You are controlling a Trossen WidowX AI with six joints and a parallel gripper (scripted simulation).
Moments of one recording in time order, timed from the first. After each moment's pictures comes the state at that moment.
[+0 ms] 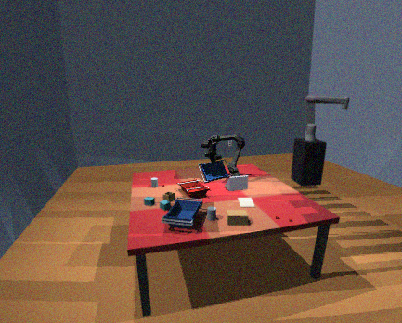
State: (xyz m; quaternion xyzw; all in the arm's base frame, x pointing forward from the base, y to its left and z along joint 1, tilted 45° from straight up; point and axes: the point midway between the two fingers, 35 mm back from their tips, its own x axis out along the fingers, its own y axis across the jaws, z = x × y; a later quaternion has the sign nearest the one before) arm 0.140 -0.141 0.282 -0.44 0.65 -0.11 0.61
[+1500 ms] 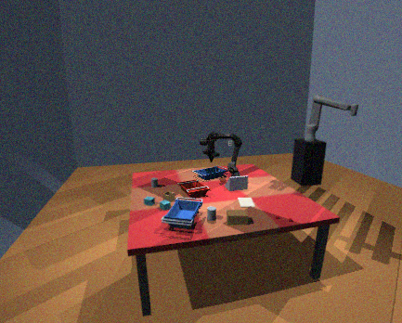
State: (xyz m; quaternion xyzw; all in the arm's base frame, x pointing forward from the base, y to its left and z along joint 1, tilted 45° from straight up) arm 0.150 -0.144 0.315 -0.44 0.65 -0.10 0.62
